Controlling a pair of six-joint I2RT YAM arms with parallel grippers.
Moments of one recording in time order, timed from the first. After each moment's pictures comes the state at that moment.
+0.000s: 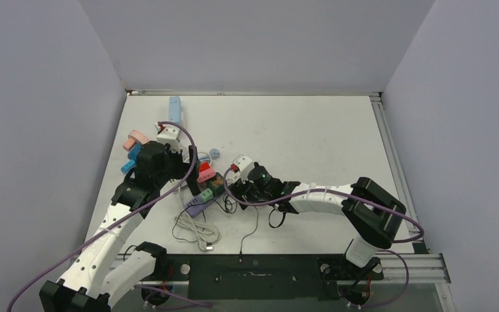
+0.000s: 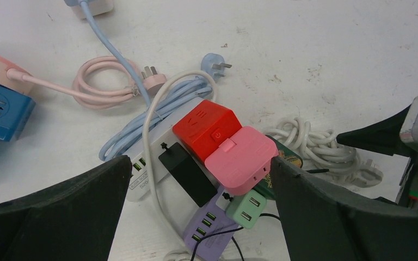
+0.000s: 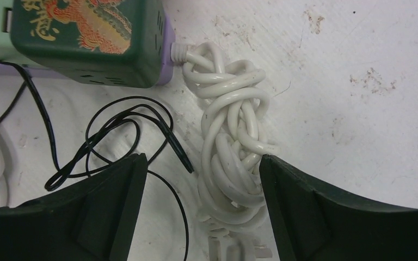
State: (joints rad) left arm -0.34 0.87 0.80 -0.42 -0.07 -0.17; right arm 0.95 1.63 0.83 0.15 0.08 0.08
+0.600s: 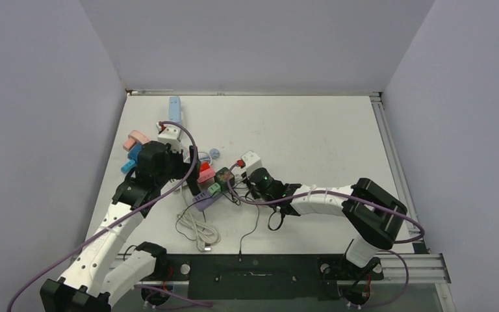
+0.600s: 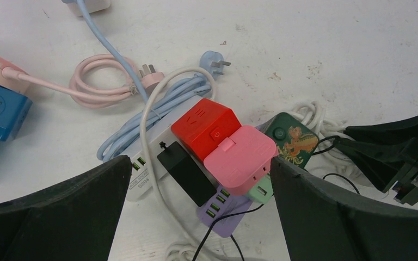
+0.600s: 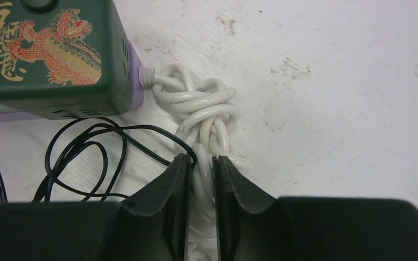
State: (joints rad) left arm -0.34 0.88 0.80 -0.42 -0.07 -0.17; right arm 0.97 1.65 0.81 0.21 0.32 0.11
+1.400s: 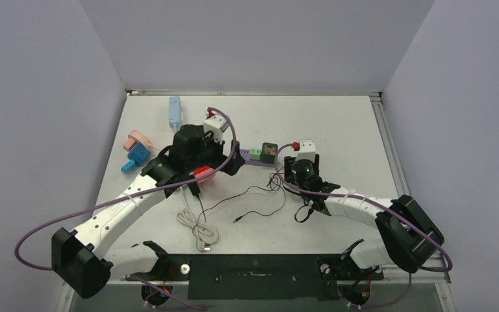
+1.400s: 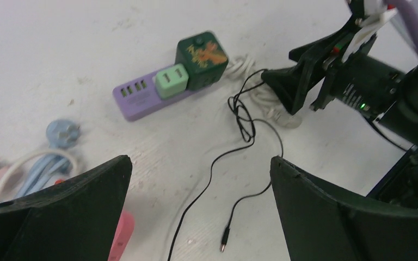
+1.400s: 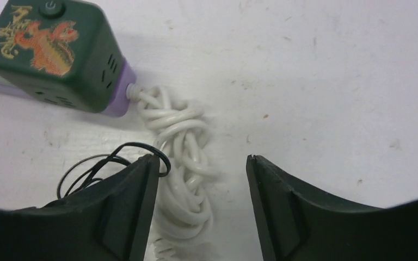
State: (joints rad) left arm -0.61 1.14 0.99 -0.33 0.11 -0.20; right arm 0.66 1.39 0.56 0.24 0.52 0.25
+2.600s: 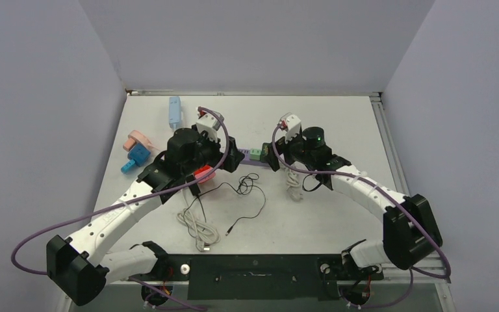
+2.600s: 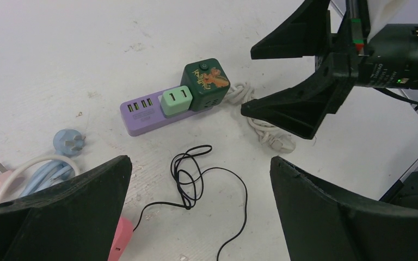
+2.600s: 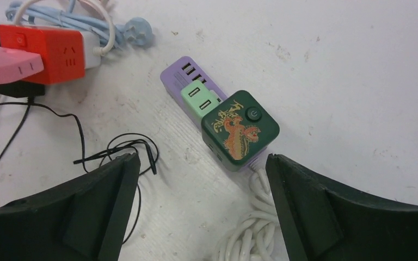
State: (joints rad) left arm -0.63 1.11 0.98 -0.21 0.06 -0.28; right arm 0.51 1.35 0.86 0.07 -0.25 -0.02
